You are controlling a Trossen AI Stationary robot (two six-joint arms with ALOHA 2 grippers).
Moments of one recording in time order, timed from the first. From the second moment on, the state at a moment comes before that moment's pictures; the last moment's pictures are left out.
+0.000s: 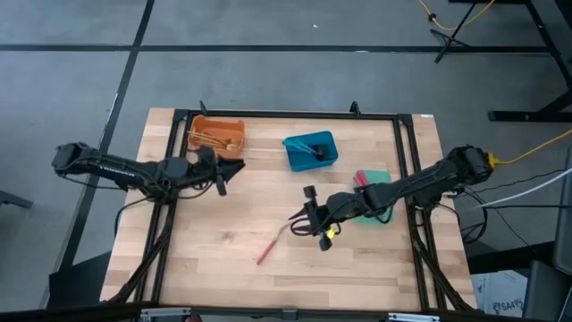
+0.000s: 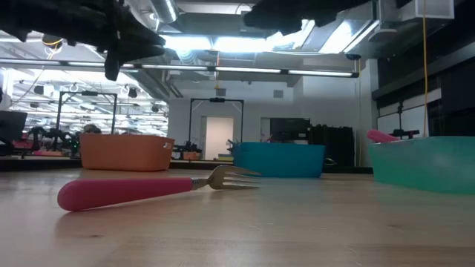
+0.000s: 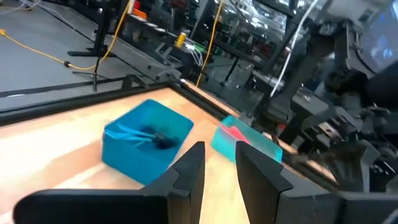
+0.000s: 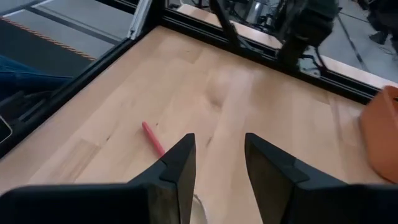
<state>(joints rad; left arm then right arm) -0.09 0.74 0.31 0.36 -0.50 -0.51 0.31 1.55 0.96 0.16 0.06 -0.21</state>
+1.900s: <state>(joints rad) -0.34 1.15 0.31 0.64 -0.69 -0.49 0.24 2.07 1.28 -0.05 -0.13 -0.22</state>
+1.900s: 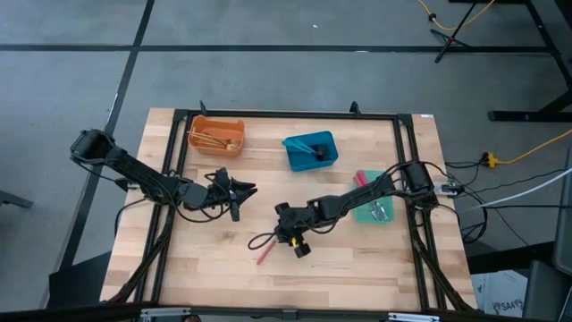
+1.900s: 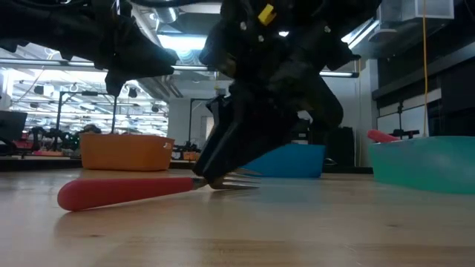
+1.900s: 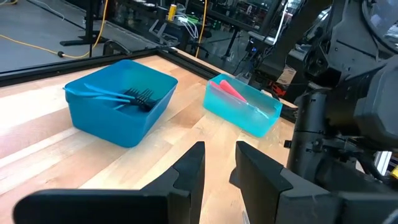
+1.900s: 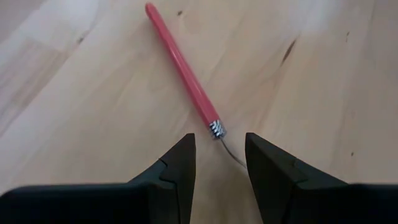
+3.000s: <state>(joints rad) -0.34 1.15 0.31 0.64 -0.69 -0.50 0.24 2.11 1.28 -0.08 -0.11 -0.21</state>
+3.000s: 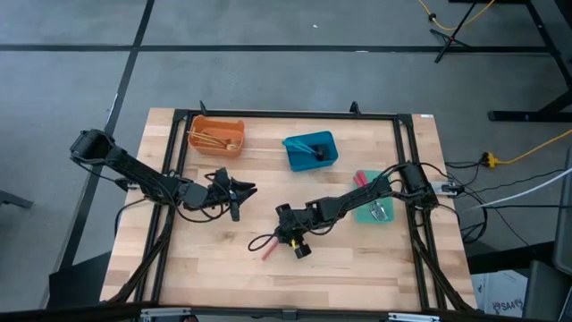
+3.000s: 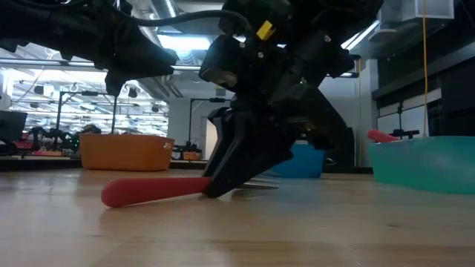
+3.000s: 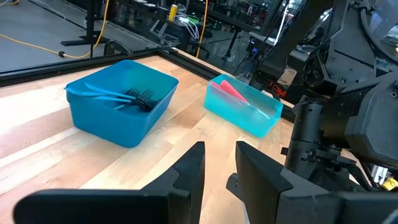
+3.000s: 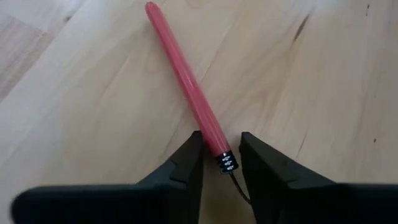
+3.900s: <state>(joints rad) -0.33 1.14 0.31 0.75 -0.67 -0.38 0.24 1.94 1.27 -0.23 -0.12 -0.17</state>
